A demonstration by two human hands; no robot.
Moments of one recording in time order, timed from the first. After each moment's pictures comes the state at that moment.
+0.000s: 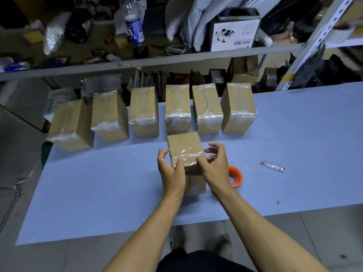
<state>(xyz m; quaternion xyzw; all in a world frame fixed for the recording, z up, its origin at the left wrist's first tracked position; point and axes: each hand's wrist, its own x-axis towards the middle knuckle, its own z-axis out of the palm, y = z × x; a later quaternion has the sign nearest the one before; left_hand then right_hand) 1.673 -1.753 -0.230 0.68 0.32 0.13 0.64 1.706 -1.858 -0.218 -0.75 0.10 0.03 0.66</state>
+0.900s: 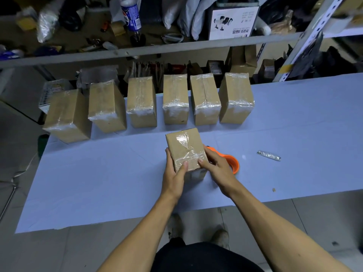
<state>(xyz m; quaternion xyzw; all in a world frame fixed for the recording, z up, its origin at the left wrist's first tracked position) 1.632 -1.749 -0.259 0.71 0.22 -0.01 0.67 1.677 -1.898 -0.230 -0.71 -0.05 0.20 0.68</state>
